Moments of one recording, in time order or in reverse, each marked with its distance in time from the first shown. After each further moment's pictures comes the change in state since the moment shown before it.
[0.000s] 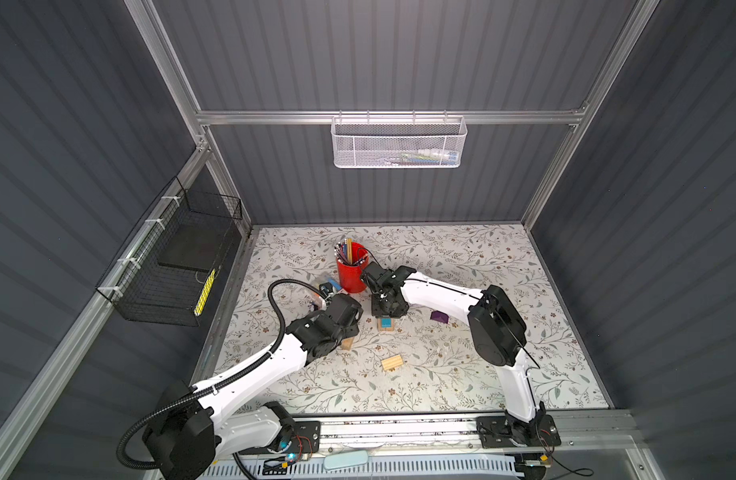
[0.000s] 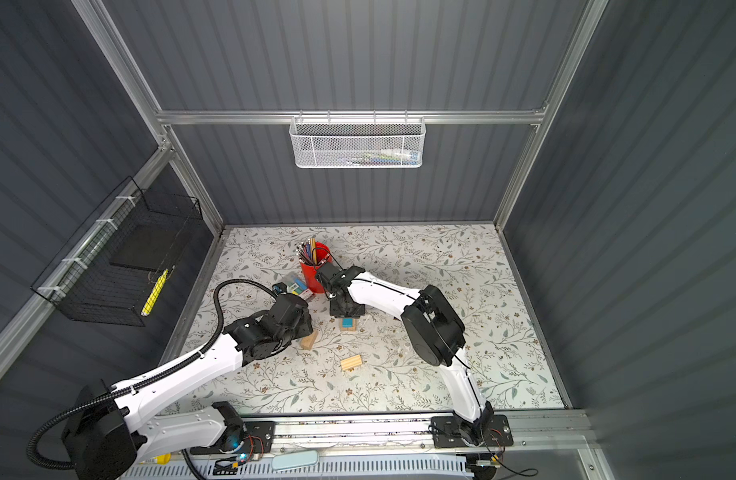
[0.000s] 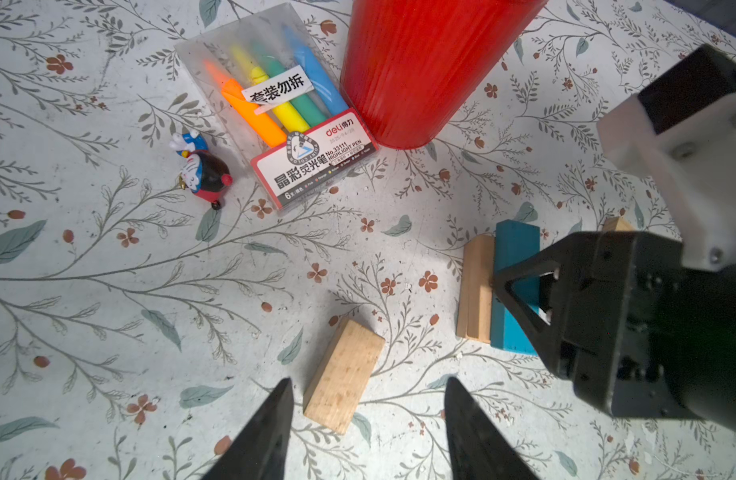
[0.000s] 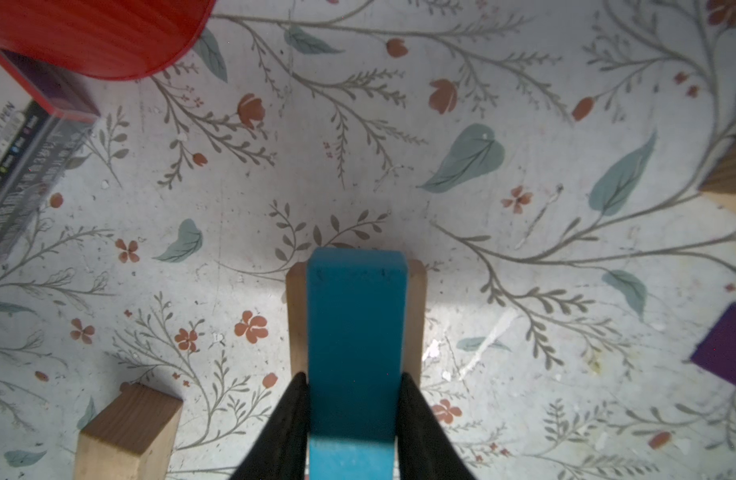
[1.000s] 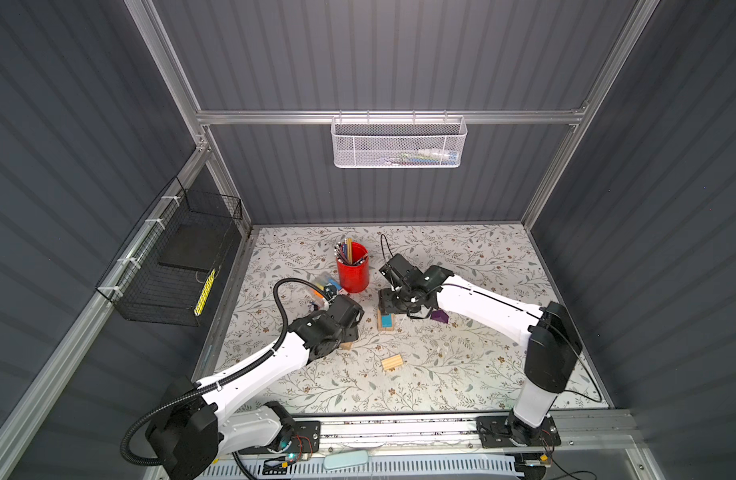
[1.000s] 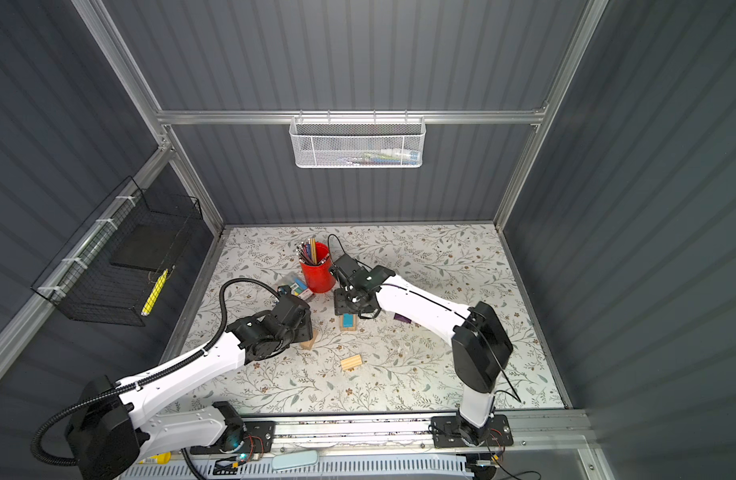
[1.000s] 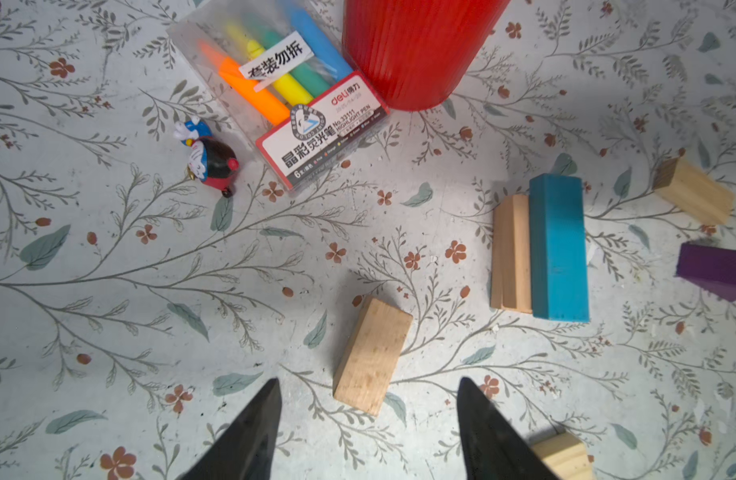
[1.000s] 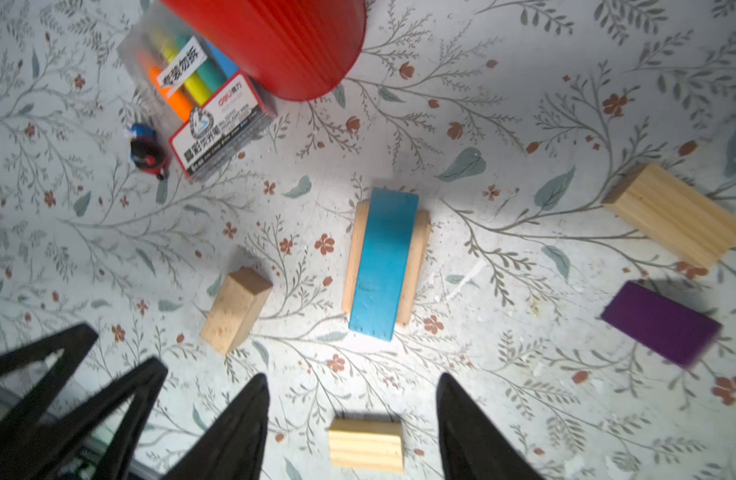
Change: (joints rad) left arm 0.000 0.044 0.008 -0.068 0.022 0.121; right arm 0.000 -0.399 -0.270 0.132 -0.076 -0.151
